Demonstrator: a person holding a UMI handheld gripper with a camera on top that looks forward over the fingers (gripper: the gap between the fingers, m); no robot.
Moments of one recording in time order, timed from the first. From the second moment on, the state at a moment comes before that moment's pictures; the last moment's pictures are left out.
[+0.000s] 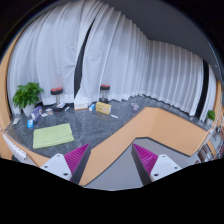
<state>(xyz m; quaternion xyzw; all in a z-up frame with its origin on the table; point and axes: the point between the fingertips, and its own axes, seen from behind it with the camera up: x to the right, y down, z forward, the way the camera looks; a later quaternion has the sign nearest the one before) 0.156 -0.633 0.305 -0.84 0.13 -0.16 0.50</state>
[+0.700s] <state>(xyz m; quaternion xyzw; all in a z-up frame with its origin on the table) -0.077 -0.547 0.100 -0.90 0.06 -0.04 0.42</state>
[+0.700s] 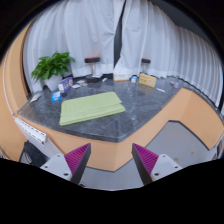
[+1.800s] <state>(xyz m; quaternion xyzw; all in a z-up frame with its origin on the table) -0.326 -0.215 0.048 -0.89 -0.11 0.06 0.43</state>
